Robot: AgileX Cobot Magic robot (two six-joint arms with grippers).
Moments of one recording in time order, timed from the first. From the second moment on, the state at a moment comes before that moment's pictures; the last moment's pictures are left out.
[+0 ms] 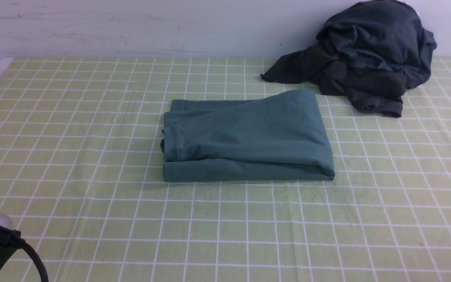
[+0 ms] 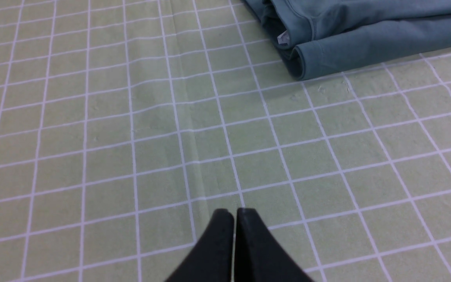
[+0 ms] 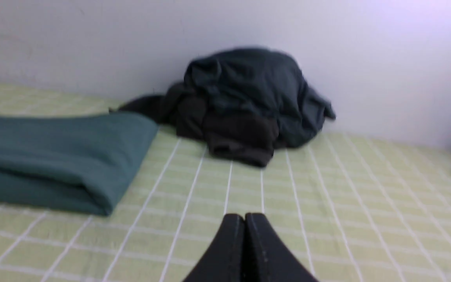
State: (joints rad) right arm -0.02 -0.01 0.02 0.02 0.25 -0.10; left arm -0.07 0.48 -0.41 -0.20 0.58 0.27
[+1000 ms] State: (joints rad) right arm -0.02 -0.01 0.02 0.01 0.37 -0.09; left arm -0.10 0.11 -0.41 -0.20 0.62 0.27
